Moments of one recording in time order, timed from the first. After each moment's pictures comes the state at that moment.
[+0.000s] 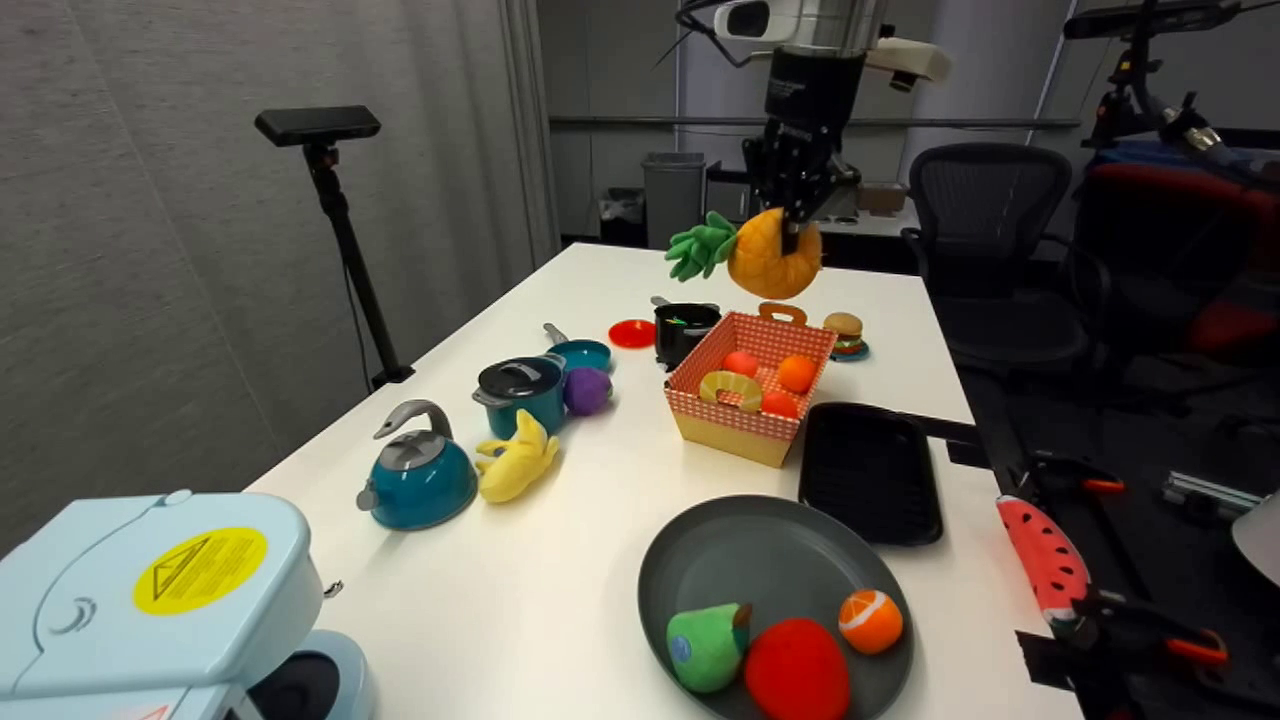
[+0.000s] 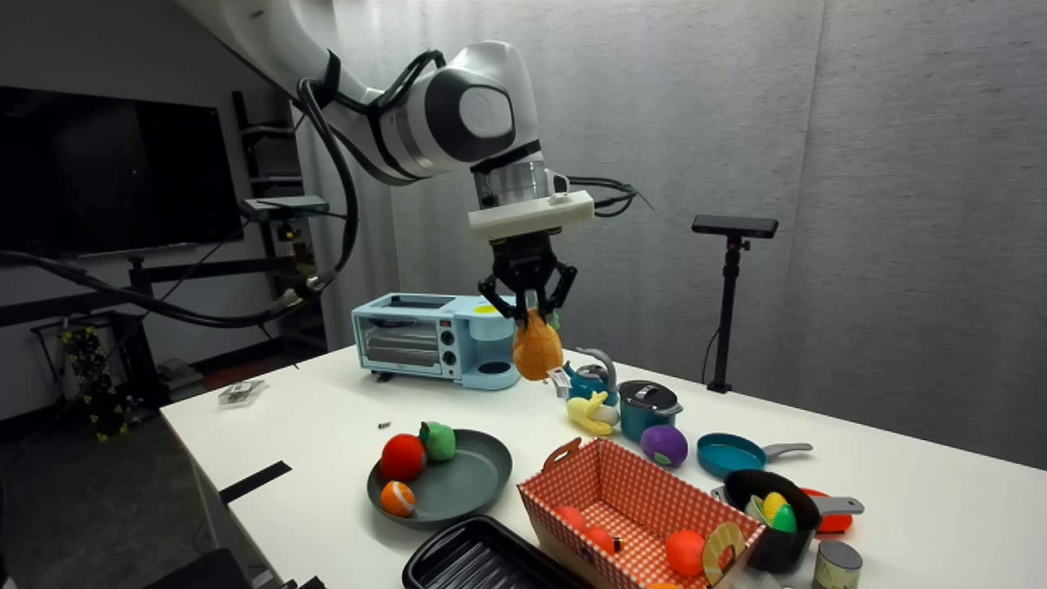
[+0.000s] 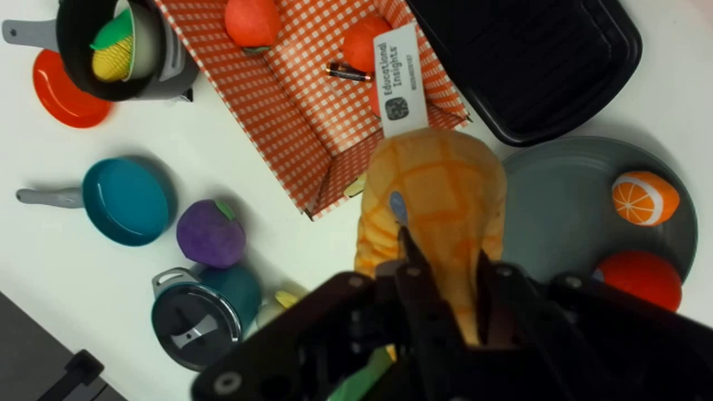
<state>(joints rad) 0.00 -0.08 -0.03 -2.20 -0.12 2.23 -0.81</state>
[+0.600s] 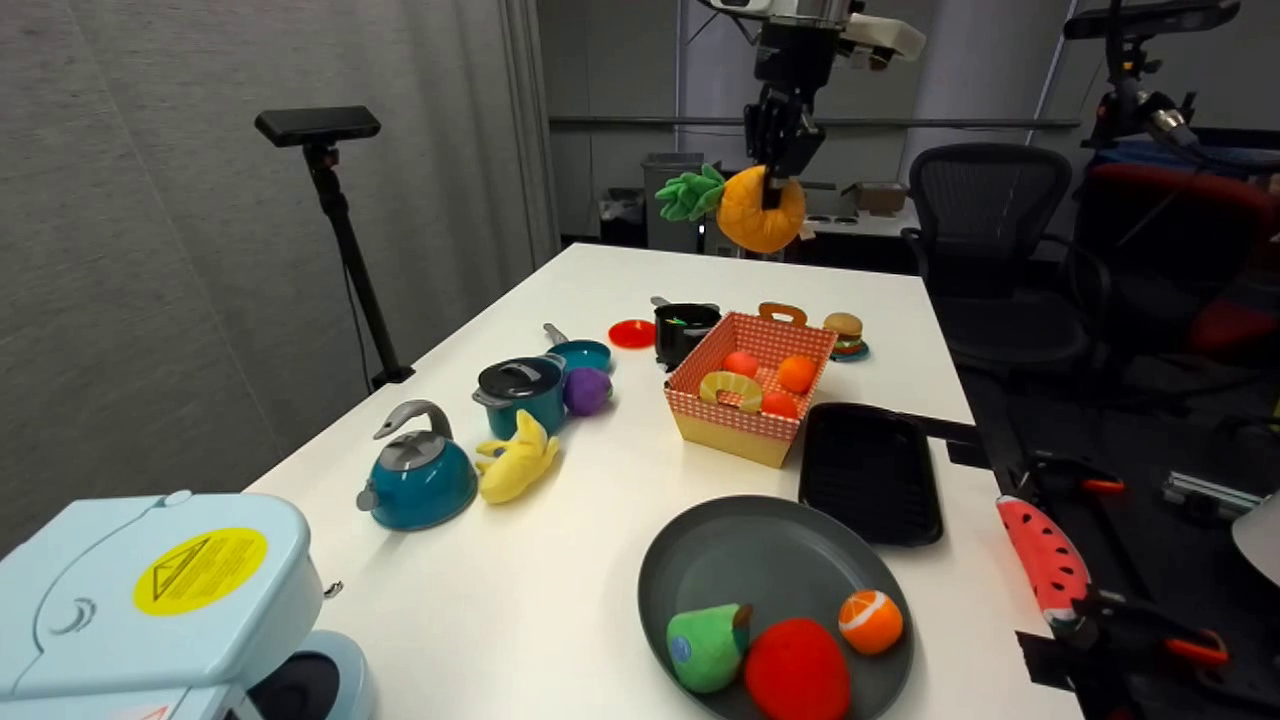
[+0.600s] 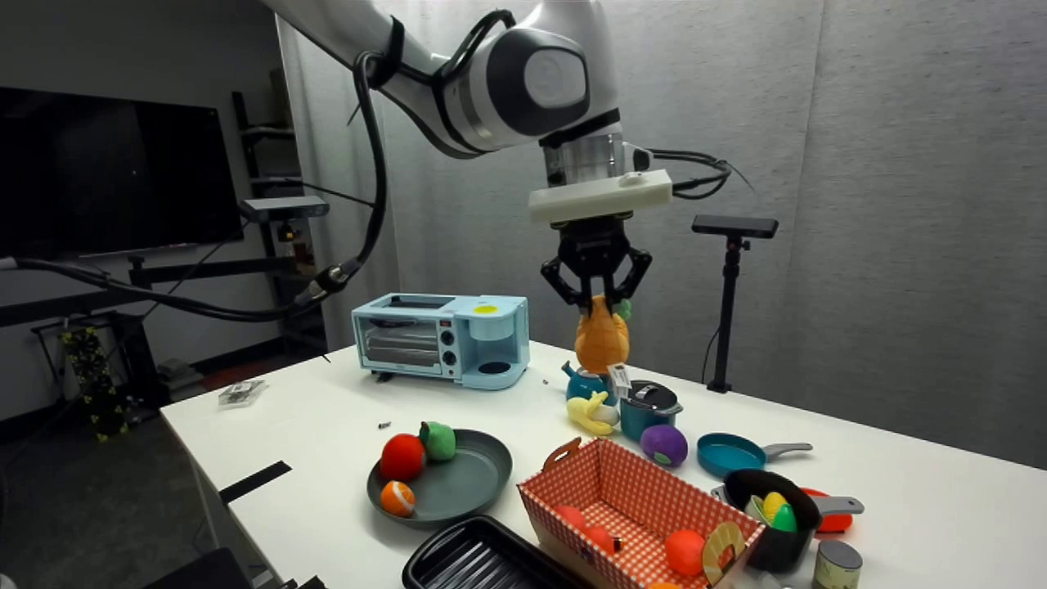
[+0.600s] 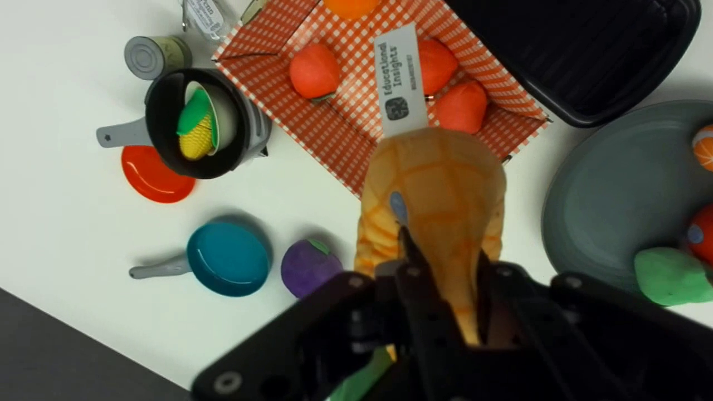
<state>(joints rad) -0.07 0.00 -0.13 -2.06 -0.05 2.19 -0.78</state>
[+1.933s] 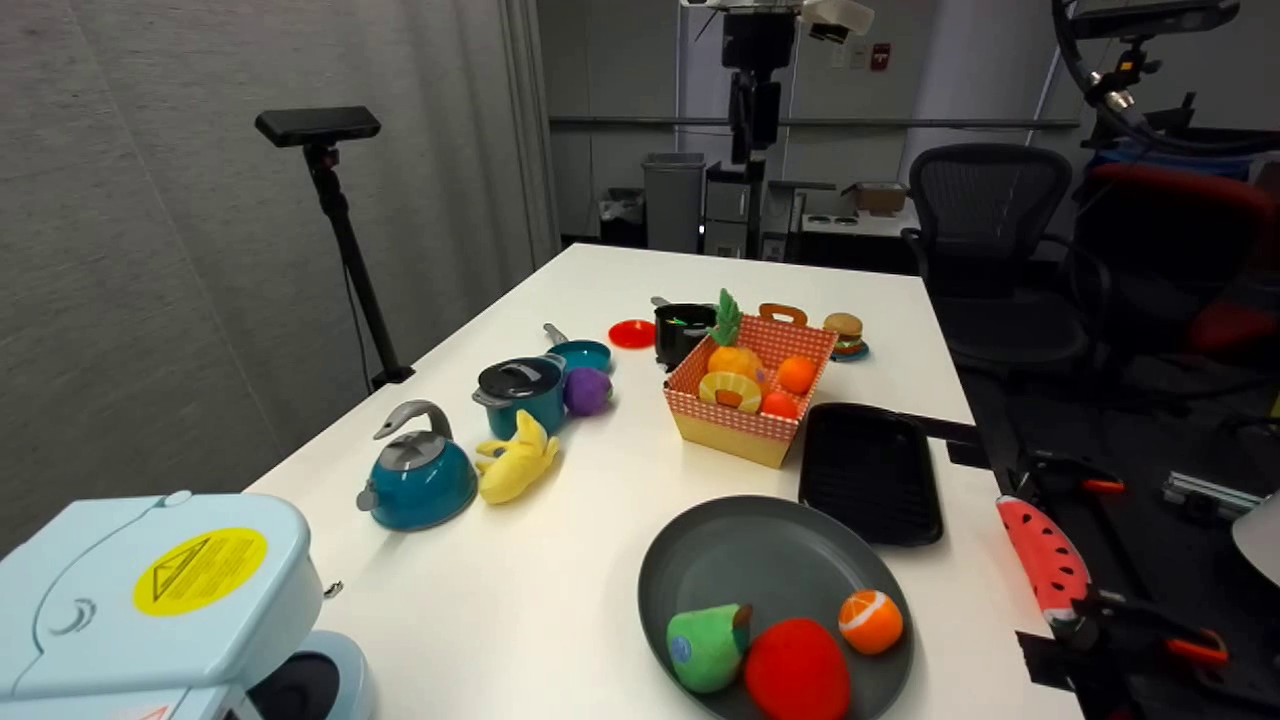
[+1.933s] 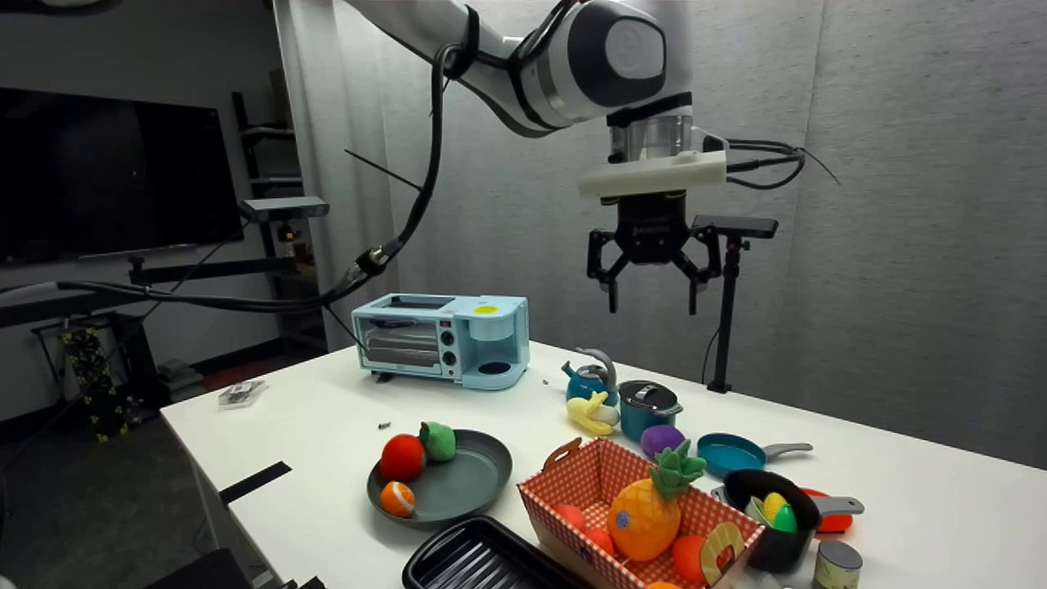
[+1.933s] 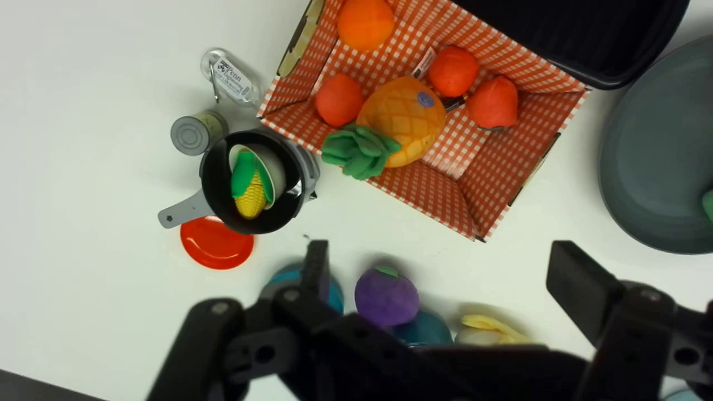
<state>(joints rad) -0.14 0.18 -0.14 -1.76 -0.03 1.98 -0.61</state>
